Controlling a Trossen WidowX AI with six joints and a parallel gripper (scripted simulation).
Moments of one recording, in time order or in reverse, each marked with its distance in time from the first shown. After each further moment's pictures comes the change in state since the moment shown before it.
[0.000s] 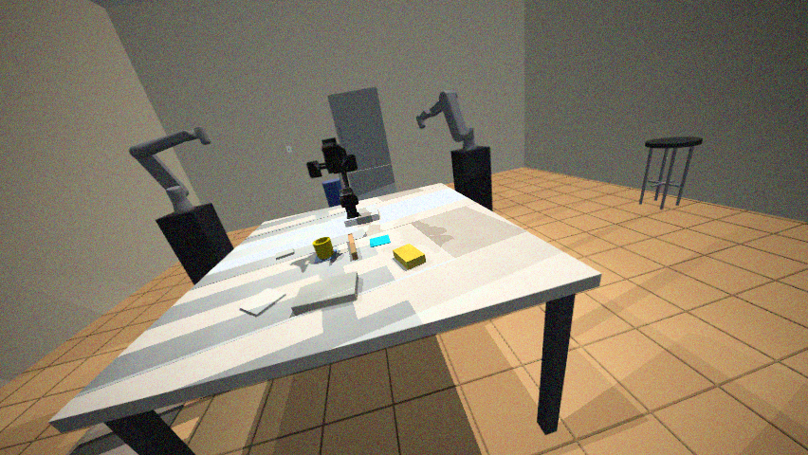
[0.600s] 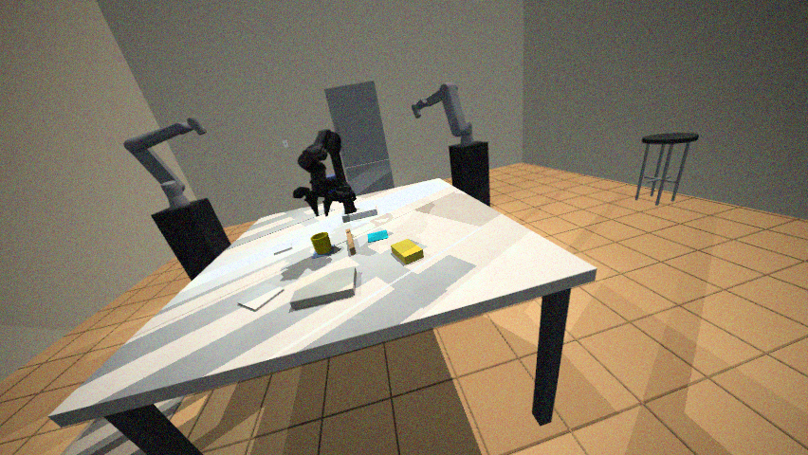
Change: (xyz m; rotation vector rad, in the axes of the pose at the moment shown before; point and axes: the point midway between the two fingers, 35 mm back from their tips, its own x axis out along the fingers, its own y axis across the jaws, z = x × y) arm 0.036 -0.066 -0.153 -0.701 1.013 0.296
